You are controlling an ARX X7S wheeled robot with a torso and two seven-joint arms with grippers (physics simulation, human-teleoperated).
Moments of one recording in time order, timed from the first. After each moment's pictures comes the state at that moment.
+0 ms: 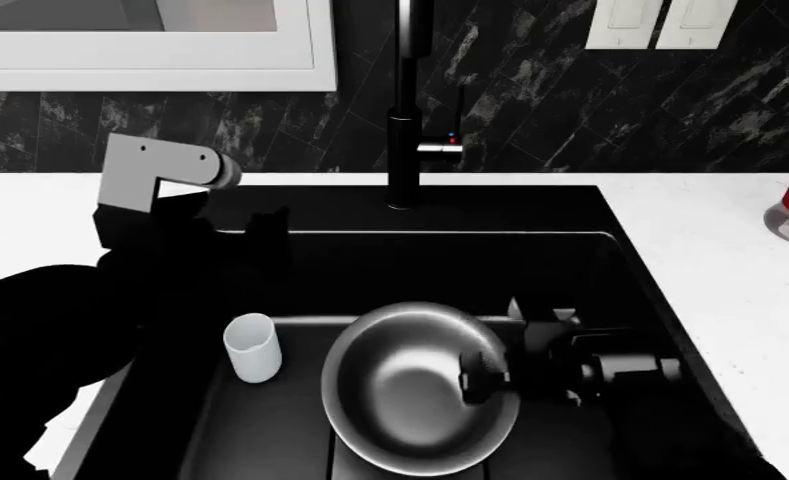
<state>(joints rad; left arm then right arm) -0.80 -0.44 0.05 0.34 -0.82 -1.25 -0.19 1.02 0.20 -0.59 1.09 0.64 0.85 -0.22</state>
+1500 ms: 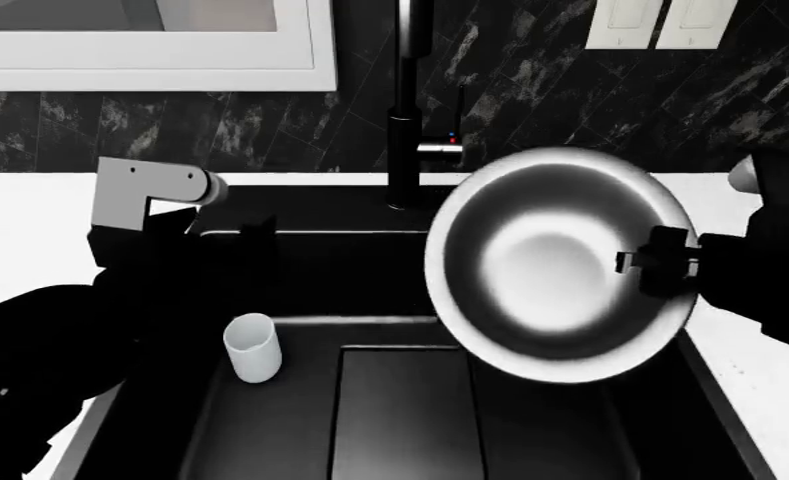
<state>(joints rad) -0.73 -0.46 0.06 0.30 -0.80 -1.14 -0.18 0.95 0.67 0.10 0.06 1.40 1.54 0.69</state>
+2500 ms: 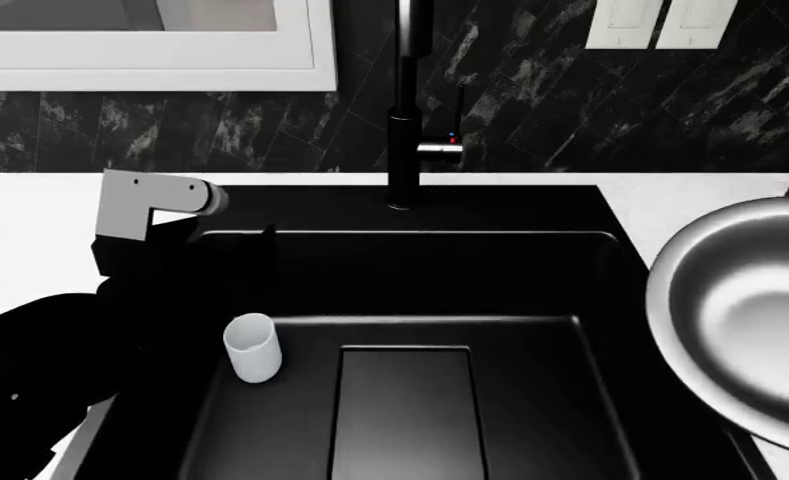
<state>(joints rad) -0.70 -0.48 0.07 0.27 -0.79 -1.09 -0.17 0.27 0.91 0.86 -0.08 1.59 1.41 0.91</state>
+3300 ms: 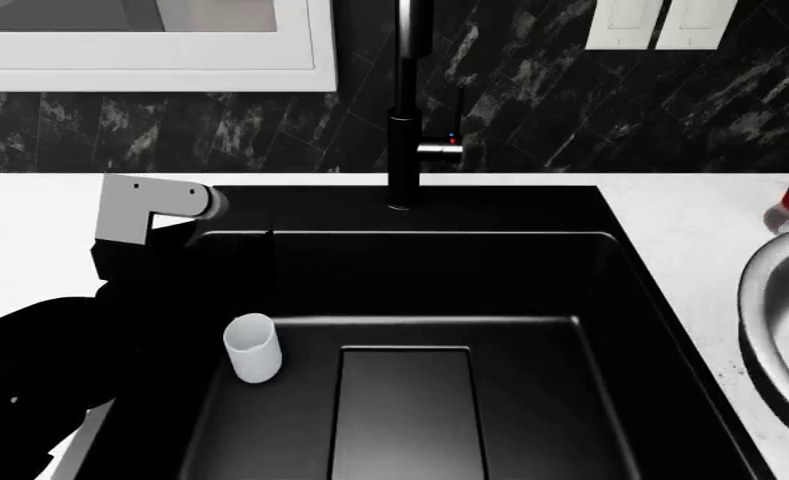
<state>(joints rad) -0.69 -0.49 0.08 0.27 -0.80 -1.09 -0.18 -0.04 0.86 1.10 -0.09 1.43 1.30 0.69</state>
